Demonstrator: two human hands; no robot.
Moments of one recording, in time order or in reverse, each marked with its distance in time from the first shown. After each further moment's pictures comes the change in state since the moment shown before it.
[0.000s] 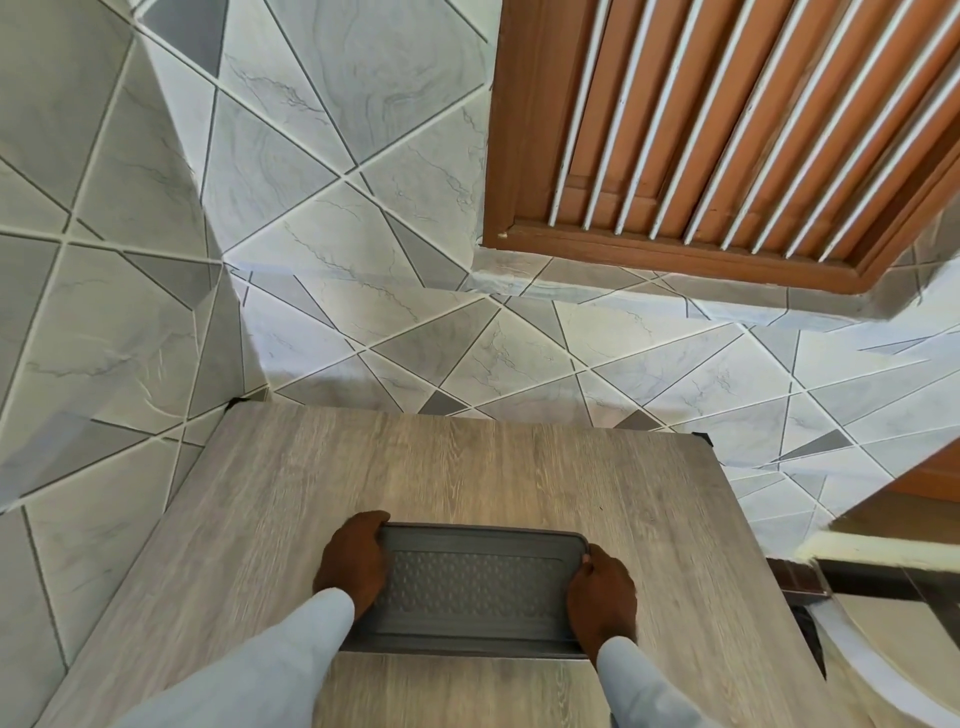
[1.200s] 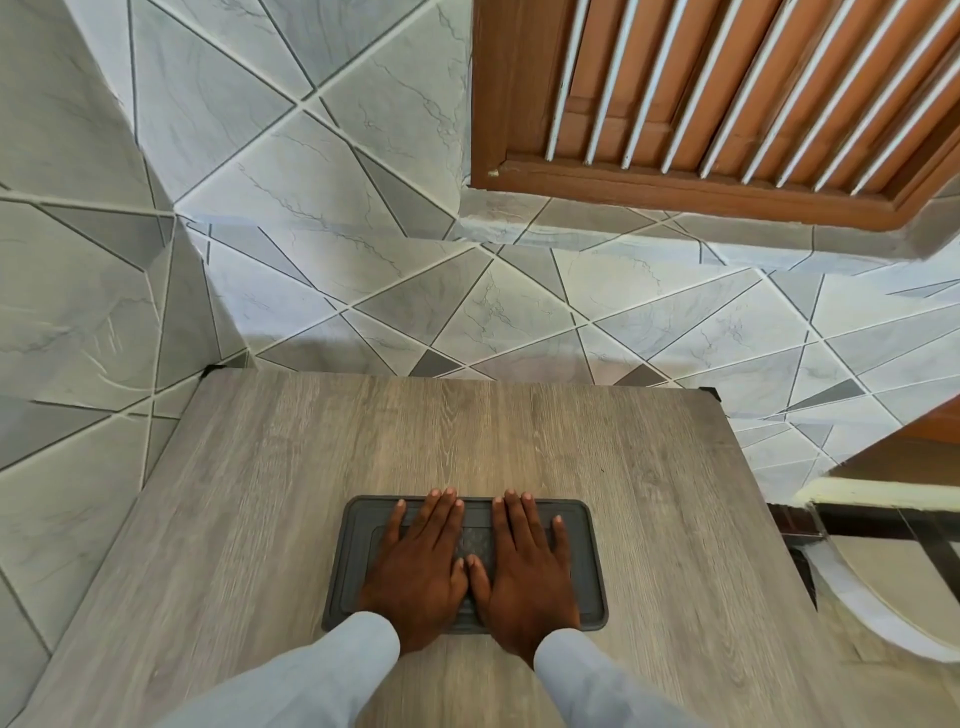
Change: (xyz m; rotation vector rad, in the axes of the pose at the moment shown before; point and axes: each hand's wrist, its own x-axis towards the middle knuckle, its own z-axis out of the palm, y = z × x) left_hand -0.030 0.019 0.059 0.712 -0.056 0.616; right_hand -0.036 -0.027 0.049 -0.527 -0.078 -0.626
